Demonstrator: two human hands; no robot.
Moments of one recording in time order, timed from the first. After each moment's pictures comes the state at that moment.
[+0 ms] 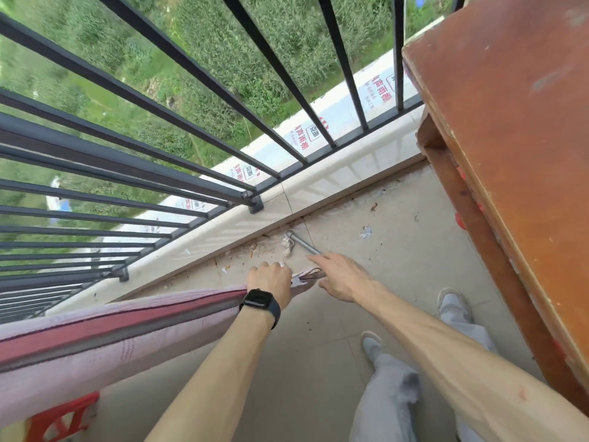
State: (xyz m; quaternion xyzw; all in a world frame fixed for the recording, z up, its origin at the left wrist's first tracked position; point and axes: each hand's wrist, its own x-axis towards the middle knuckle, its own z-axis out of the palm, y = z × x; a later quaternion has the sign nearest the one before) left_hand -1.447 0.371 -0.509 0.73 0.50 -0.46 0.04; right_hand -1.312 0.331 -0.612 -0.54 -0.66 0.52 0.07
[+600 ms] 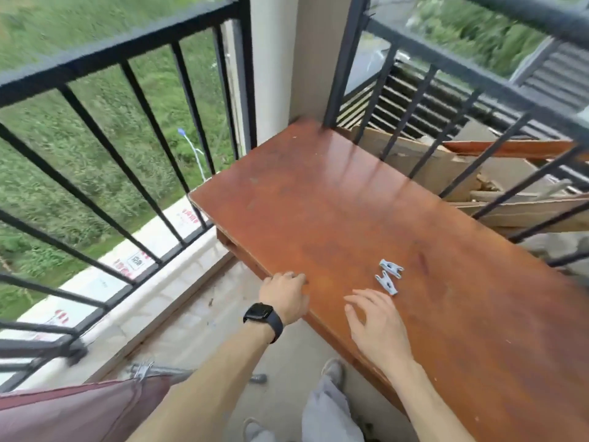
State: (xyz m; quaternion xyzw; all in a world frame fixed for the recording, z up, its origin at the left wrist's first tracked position) left_hand -1.203 0.247 -0.345 0.93 0.26 -0.17 0.21; right_hand -1.111 0.054 -0.345 -0.90 -0.35 0.11 0.22
